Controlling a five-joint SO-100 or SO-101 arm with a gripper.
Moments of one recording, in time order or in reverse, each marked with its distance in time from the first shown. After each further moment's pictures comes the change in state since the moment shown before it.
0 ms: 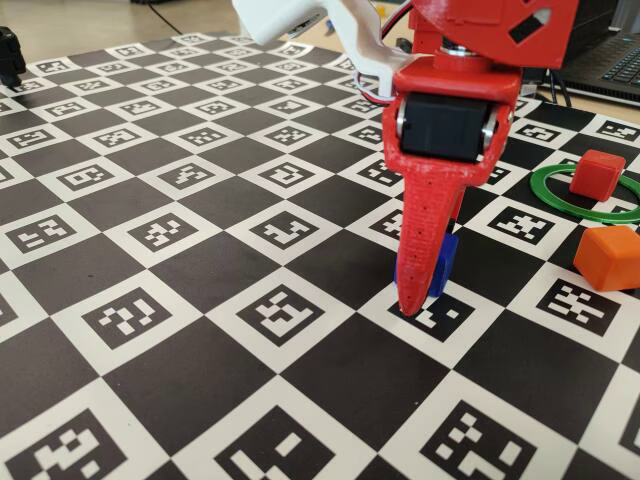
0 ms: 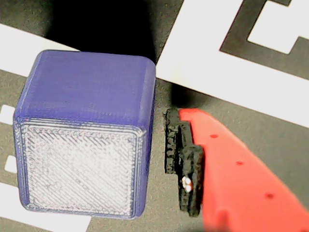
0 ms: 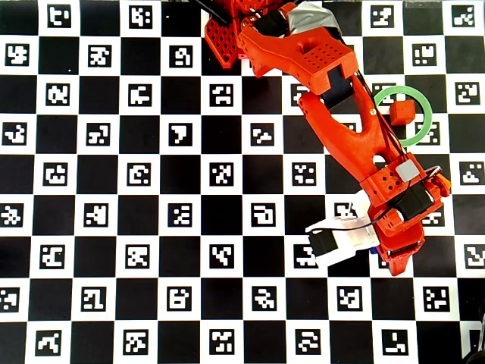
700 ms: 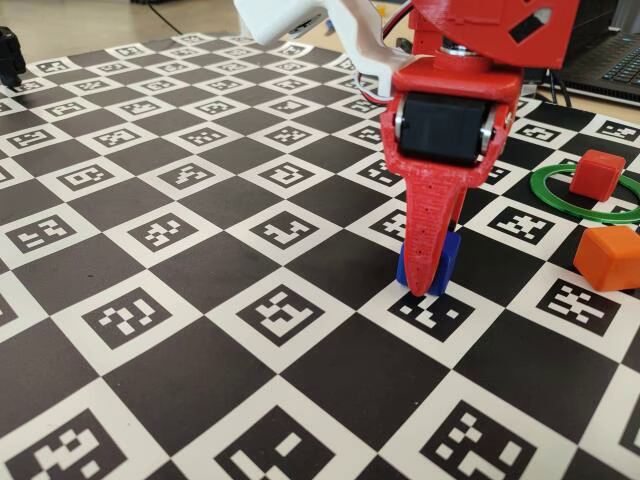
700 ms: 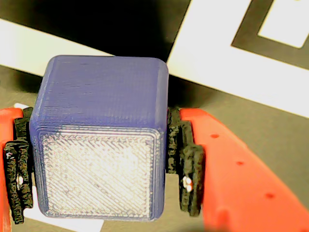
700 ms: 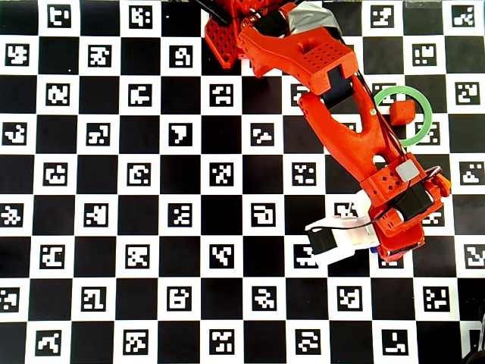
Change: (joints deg) arm 0.0 0.0 0.0 -1.2 1.5
